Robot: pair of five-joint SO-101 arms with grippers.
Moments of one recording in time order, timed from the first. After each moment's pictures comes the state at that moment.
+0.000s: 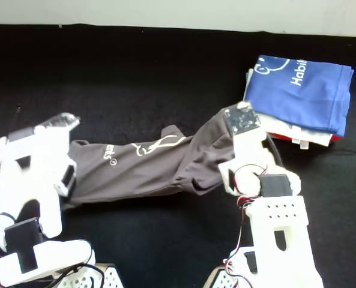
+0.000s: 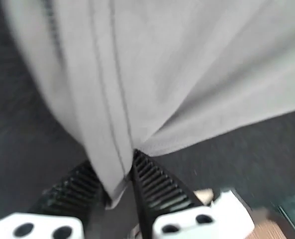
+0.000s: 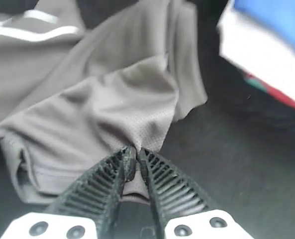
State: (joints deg) left arm -28.4 -7.3 32.0 78.4 -29.6; right arm -8.8 -49.1 52.4 59.4 16.1
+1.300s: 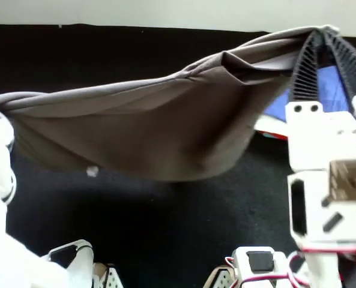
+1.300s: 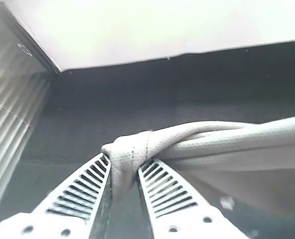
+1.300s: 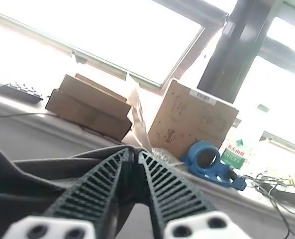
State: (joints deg) left arm -27.5 -36.4 -38.0 99.9 -21.3; right arm -5.5 -49.8 -17.0 55.6 24.6
